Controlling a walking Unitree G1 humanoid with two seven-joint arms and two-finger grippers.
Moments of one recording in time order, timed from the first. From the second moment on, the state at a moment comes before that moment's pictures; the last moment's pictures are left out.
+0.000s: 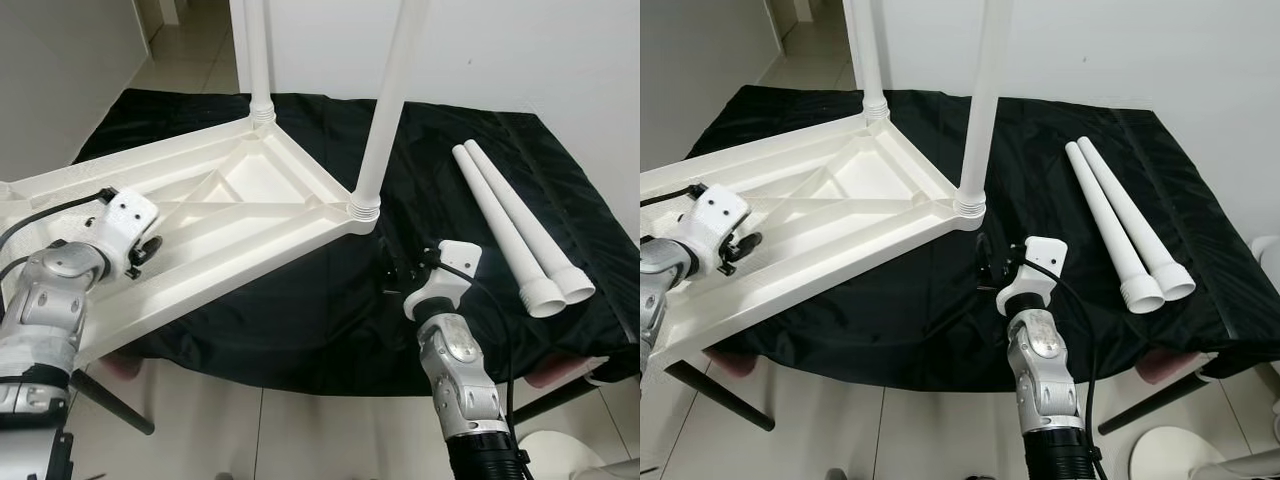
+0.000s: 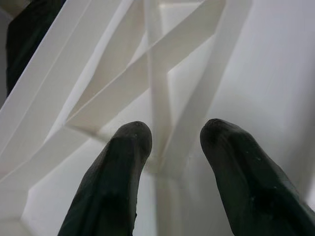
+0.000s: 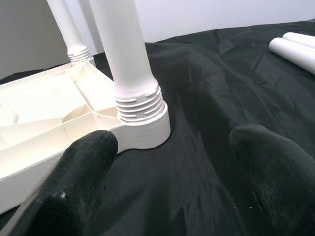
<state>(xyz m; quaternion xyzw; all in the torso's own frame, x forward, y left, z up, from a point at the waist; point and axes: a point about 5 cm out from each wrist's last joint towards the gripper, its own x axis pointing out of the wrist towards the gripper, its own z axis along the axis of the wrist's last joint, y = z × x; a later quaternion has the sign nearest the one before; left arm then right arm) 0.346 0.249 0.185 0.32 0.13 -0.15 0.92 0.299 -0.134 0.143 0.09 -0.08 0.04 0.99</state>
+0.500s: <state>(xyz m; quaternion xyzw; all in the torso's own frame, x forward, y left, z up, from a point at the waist) 0.342 0.201 0.162 0.34 0.13 -0.24 0.90 0.300 -0.139 0.142 0.09 -0.08 0.03 0.99</state>
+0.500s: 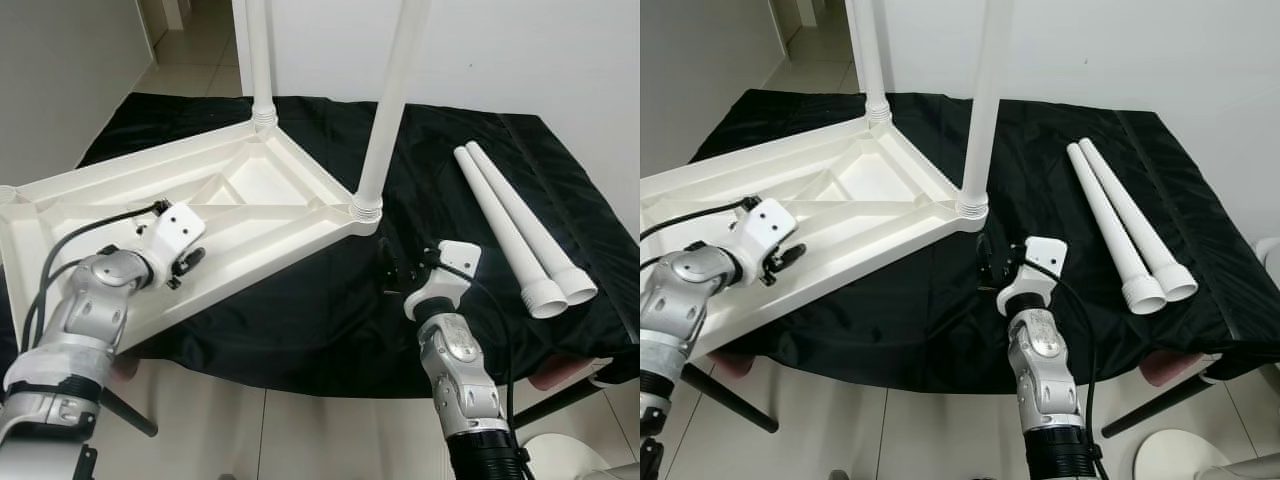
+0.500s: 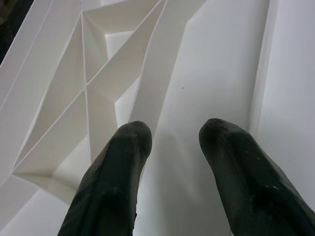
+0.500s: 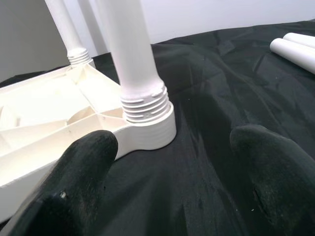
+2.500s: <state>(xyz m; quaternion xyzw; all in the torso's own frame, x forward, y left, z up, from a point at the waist) 0.315 0.256 0.157 0.35 0.15 -0.34 0.86 0.296 -0.149 0.138 0.08 -0.07 0.02 0.99</state>
